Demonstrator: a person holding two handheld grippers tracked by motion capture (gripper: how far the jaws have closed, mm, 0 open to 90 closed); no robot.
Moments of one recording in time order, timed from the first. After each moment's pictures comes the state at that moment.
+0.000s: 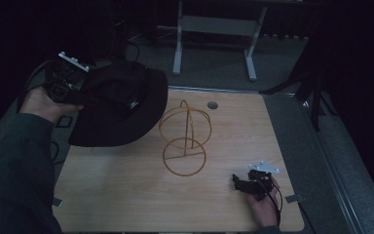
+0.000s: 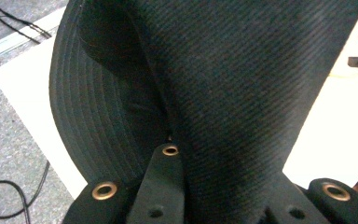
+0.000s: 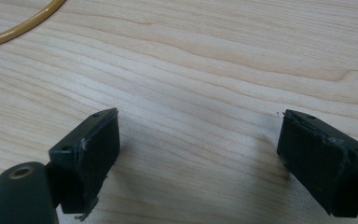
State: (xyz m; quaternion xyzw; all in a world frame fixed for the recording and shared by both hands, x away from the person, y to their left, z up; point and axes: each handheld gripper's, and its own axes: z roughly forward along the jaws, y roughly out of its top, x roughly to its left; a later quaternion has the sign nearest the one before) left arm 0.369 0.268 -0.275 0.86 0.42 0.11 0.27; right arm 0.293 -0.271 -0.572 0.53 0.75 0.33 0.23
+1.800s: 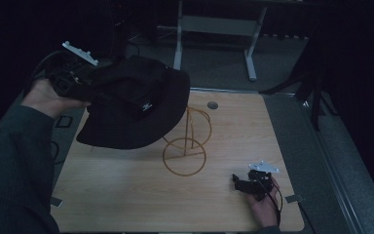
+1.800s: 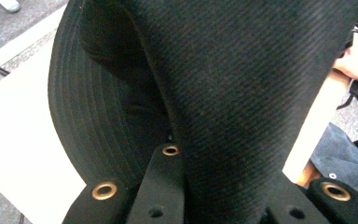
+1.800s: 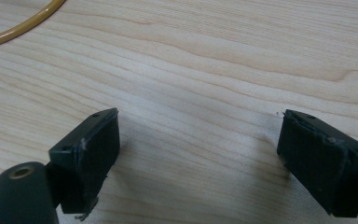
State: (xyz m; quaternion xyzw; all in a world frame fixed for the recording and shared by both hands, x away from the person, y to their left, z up) left arm 0.359 0.238 -0.244 0.89 0.33 0.07 0.30; right arm 0.293 -0.272 -0.572 0.53 0.75 0.33 0.23
